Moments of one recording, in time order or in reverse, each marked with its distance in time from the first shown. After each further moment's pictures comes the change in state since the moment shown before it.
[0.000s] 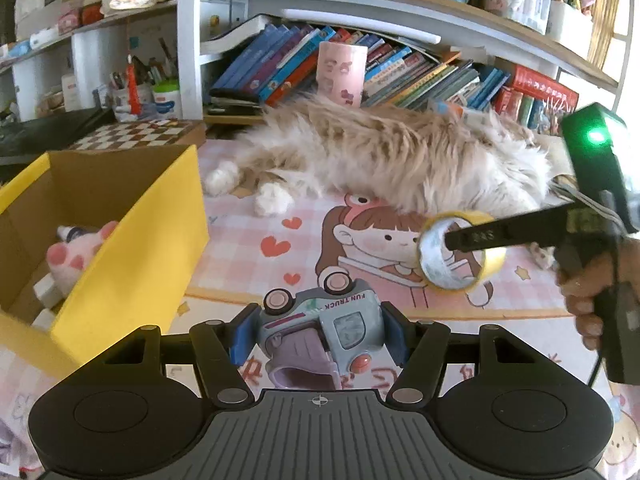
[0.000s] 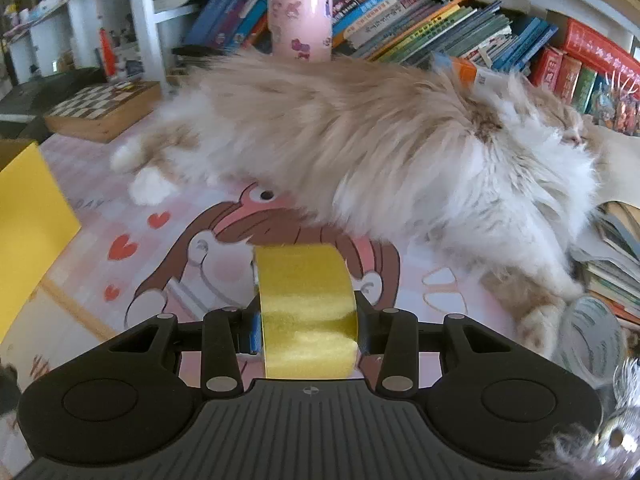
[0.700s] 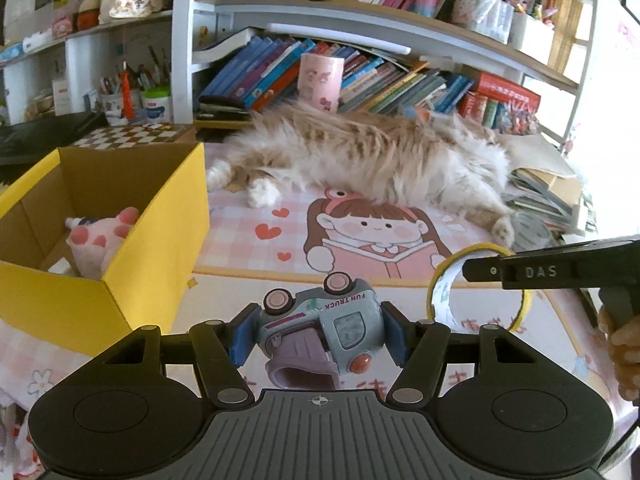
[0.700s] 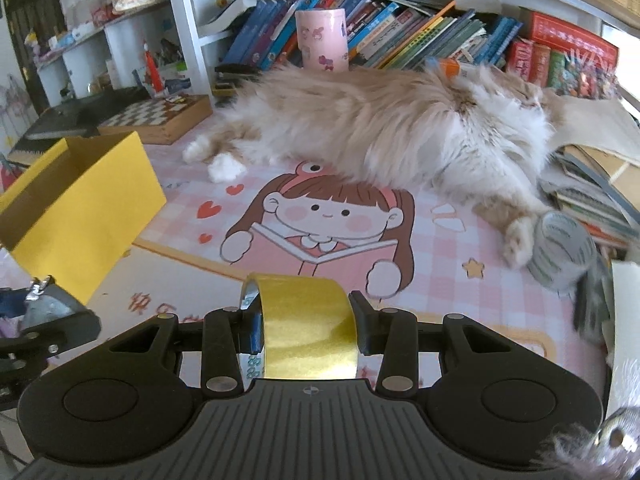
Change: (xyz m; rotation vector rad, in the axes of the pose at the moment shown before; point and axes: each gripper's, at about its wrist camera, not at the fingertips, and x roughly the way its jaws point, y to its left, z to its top) left arm -0.051 0.018 -0.026 0.038 -0.022 -0.094; right arm -0.108 0.030 -0.065 0.089 -0.039 0.072
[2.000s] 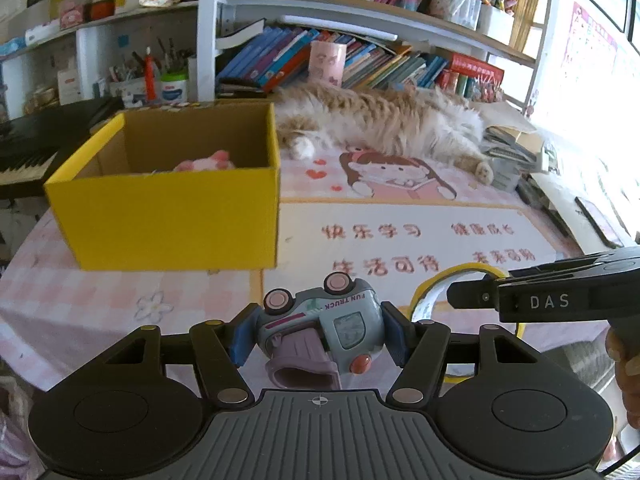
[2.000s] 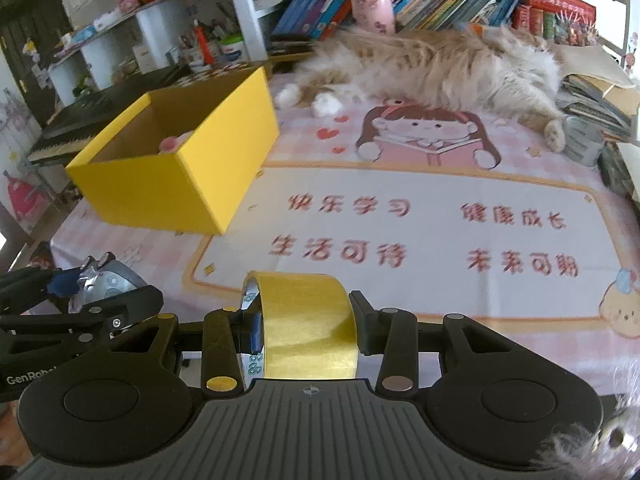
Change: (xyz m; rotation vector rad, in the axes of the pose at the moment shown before) left arm -0.100 0.118 -0.074 0.080 0.043 -0.098; right arm -0.064 0.181 -0.097 0.113 0.045 -0.005
